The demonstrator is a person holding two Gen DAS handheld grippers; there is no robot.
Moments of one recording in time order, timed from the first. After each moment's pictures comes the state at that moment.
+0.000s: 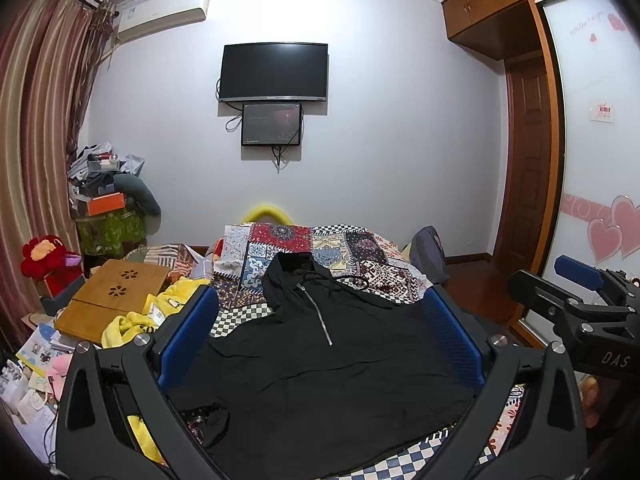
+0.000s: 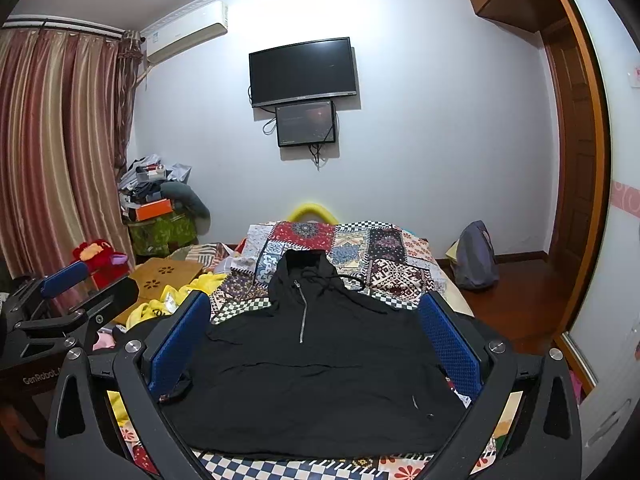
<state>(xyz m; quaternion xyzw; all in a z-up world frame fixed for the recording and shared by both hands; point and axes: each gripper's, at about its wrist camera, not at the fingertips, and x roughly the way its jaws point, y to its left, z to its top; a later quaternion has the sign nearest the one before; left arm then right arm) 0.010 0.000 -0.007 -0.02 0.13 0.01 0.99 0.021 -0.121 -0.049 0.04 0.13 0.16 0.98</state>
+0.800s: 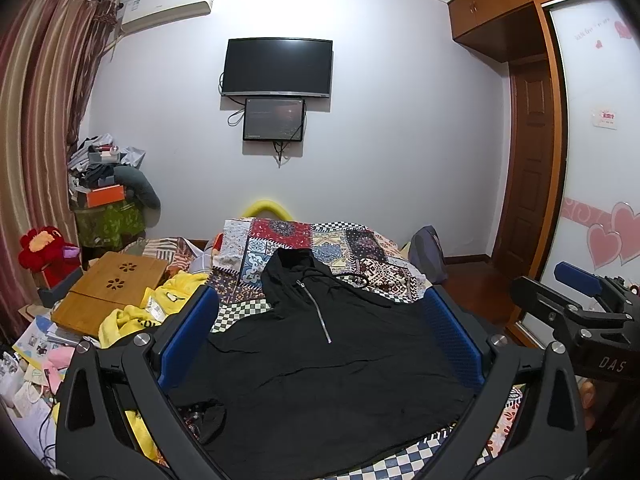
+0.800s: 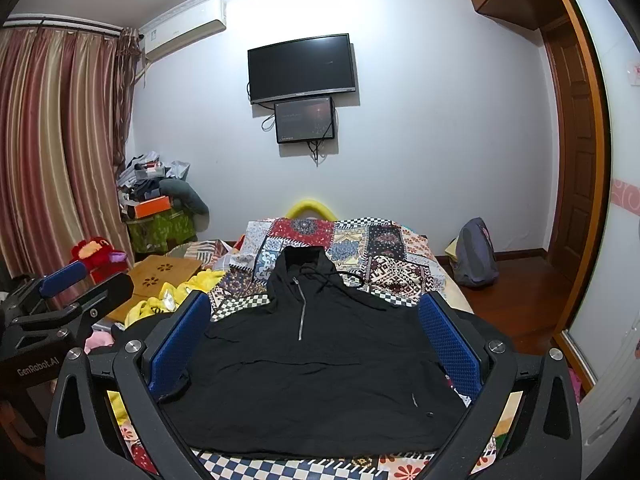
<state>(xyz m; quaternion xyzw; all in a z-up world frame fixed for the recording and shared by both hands) 0.010 0.007 -0.007 -0.03 0.14 0.01 0.99 0.020 -0.121 -0.050 0.04 0.14 0.15 0.98</state>
